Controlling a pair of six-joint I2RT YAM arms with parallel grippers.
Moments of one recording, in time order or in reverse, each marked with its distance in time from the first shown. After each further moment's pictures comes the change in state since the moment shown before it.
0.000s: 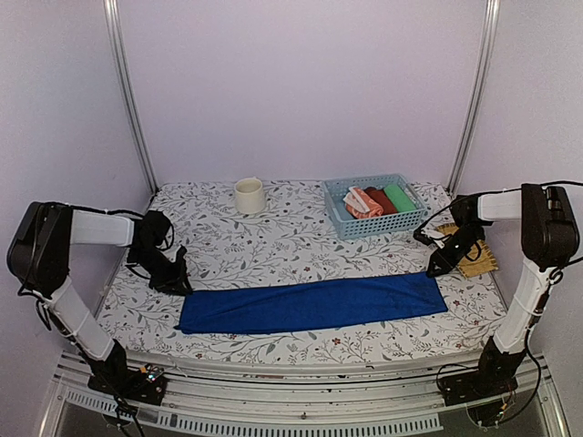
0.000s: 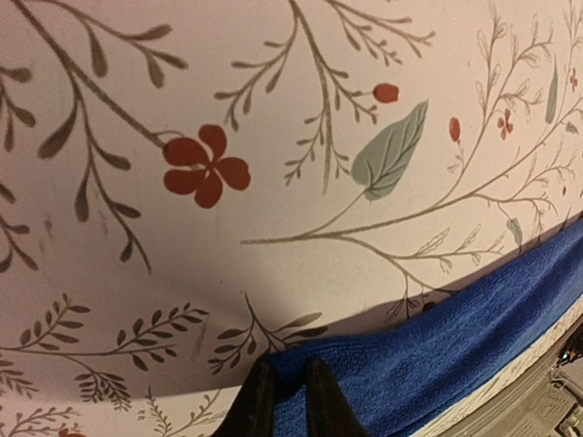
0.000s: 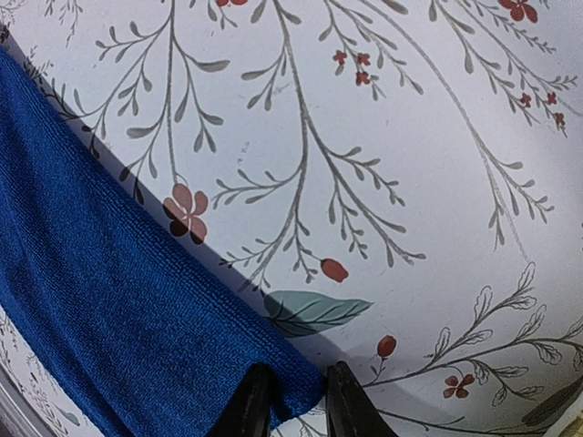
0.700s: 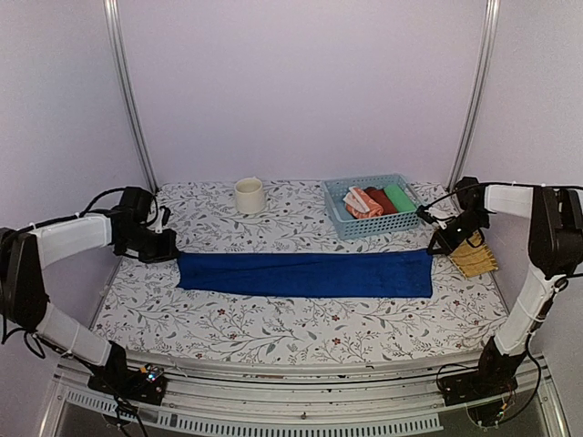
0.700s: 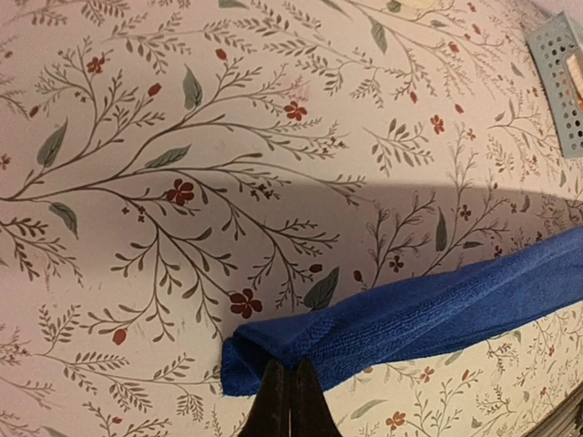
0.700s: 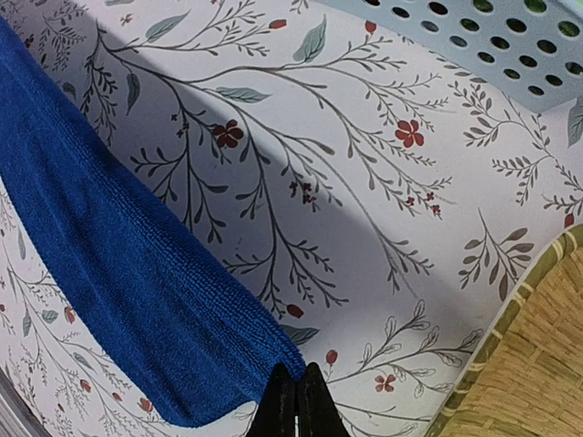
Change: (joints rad) left arm 0.021 -0.283 0.005 0.157 -0.146 0.008; right arm 0.000 -0.109 0.045 0.037 -0.048 0.066
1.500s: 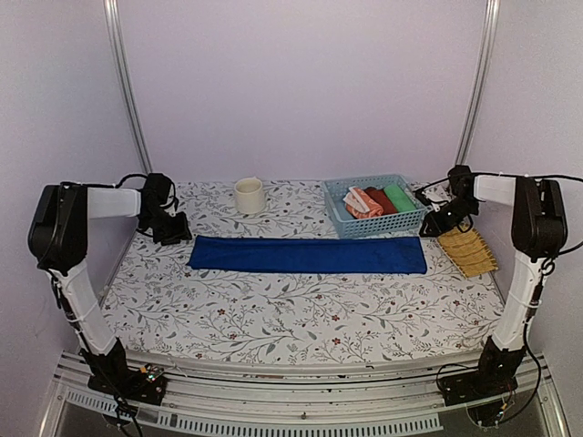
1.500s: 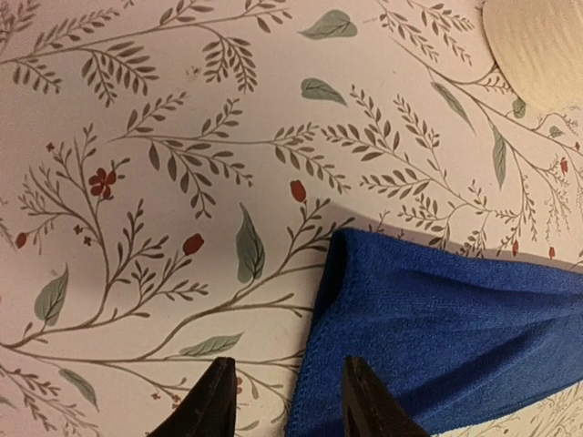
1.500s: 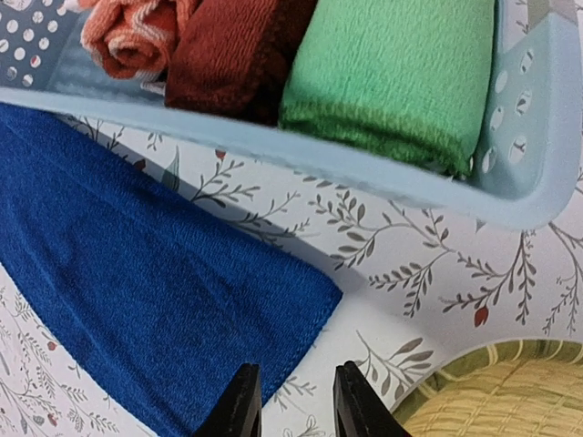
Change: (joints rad) left arm 0.036 0.511 0.370 0.040 -0.098 -0.071; right arm -0.002 0.240 0.275 0.082 0.025 0.198
